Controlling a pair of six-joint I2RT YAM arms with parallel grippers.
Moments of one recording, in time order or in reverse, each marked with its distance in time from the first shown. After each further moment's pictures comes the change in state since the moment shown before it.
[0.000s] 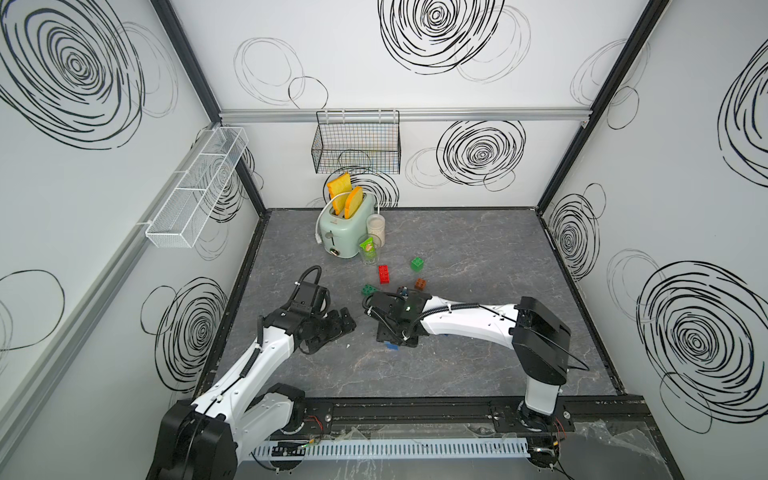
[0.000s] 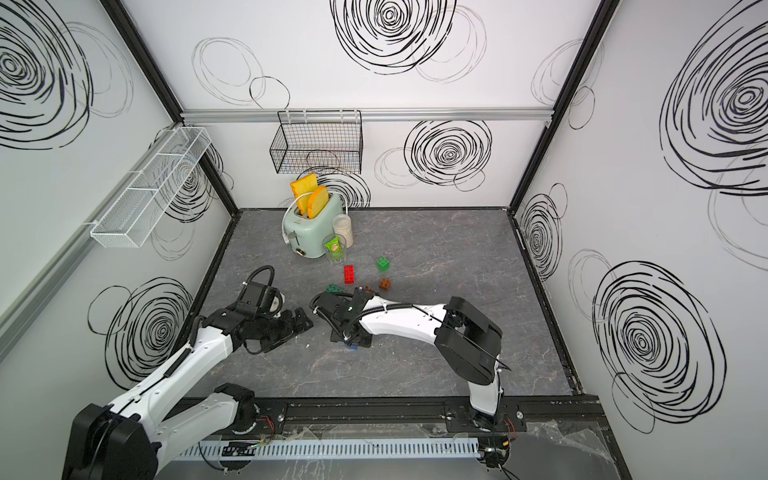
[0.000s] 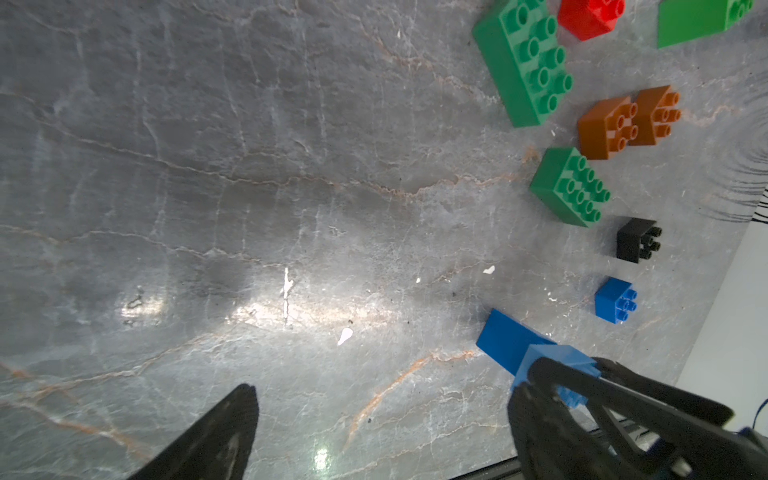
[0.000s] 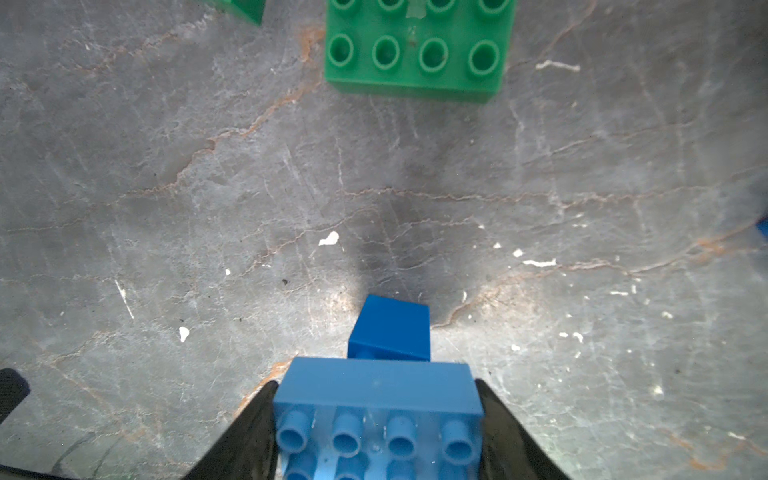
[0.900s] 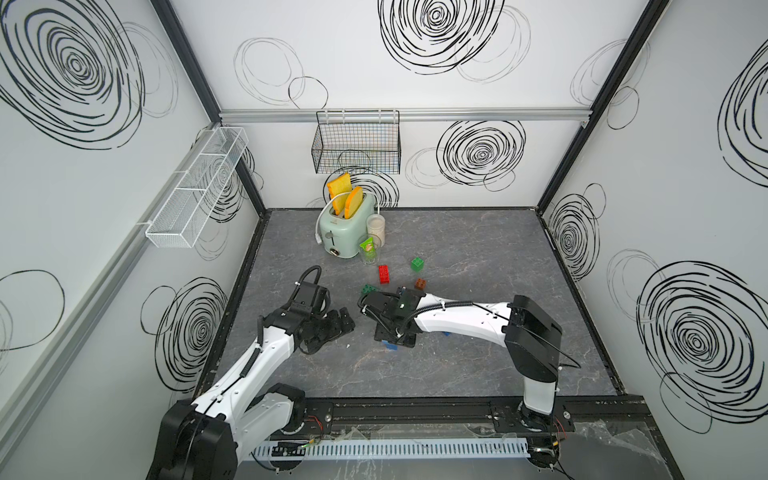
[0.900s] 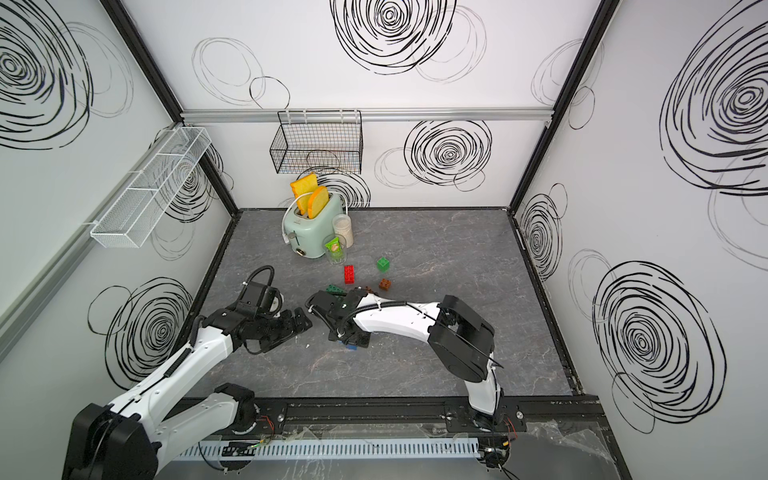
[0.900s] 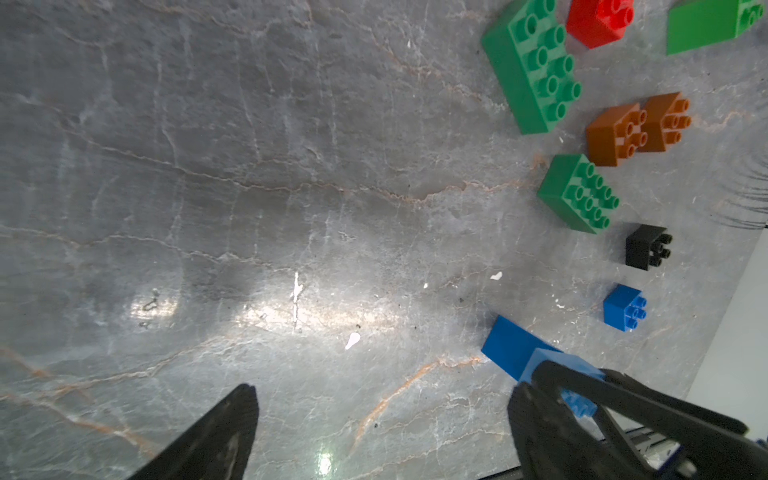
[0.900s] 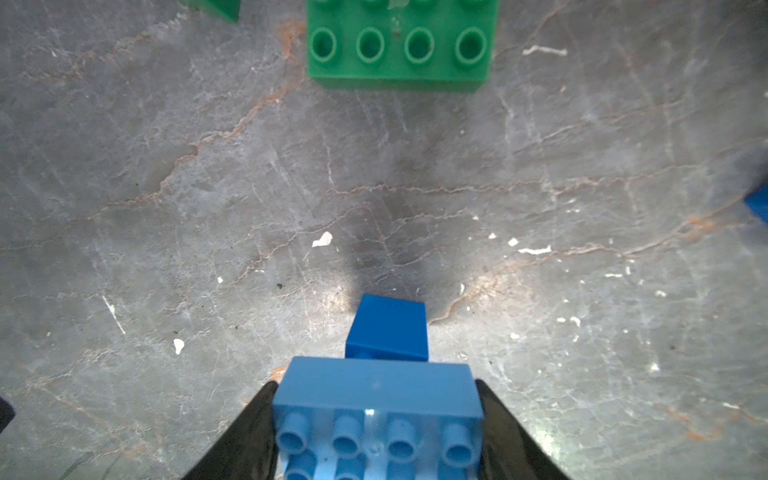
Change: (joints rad) left arm 0.000 0.004 0.000 -0.001 -0.023 0.000; right arm 0.001 0.052 0.074 -0.082 -0.003 0.048
